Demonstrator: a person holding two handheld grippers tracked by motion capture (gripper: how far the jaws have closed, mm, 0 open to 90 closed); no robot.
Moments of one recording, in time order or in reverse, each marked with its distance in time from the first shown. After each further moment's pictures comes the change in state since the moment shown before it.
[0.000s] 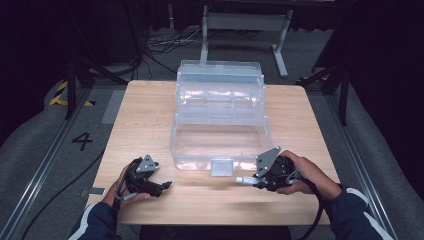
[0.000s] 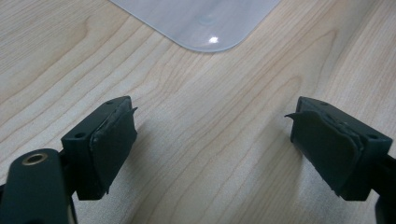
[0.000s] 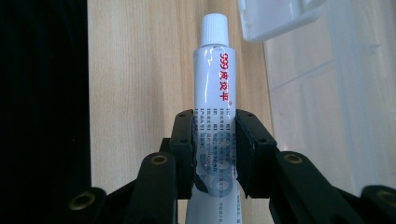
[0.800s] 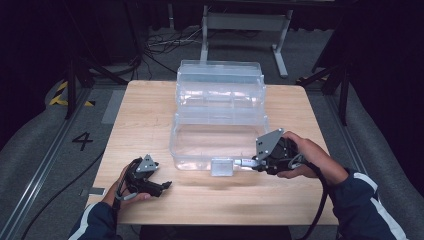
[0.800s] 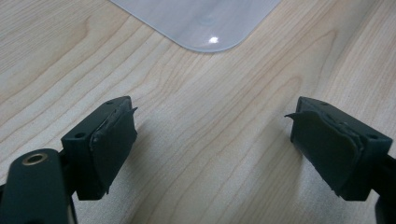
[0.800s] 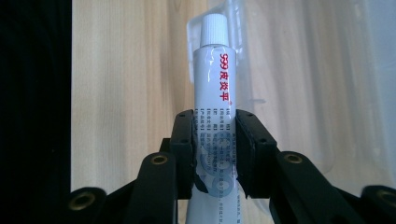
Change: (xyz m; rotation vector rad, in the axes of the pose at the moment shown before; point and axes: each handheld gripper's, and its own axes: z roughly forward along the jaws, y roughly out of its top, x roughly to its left) left arm 0.000 0.000 0.000 0.000 0.001 -0.001; right arm -0.019 0.035 -0.049 -0.020 -0.099 -0.067
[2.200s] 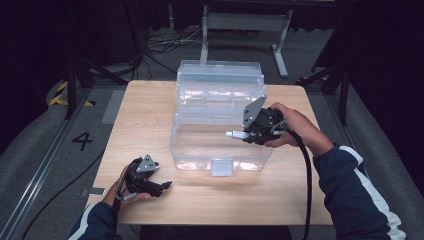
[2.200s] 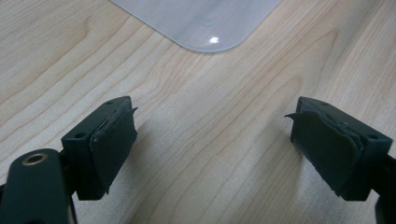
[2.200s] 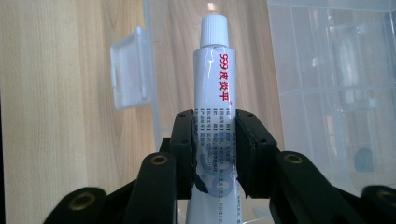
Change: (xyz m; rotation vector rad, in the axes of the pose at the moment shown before) left arm 0.000 0.000 0.000 0.000 0.001 -0.003; right arm -0.065 0.032 0.005 0.052 -0.039 0.035
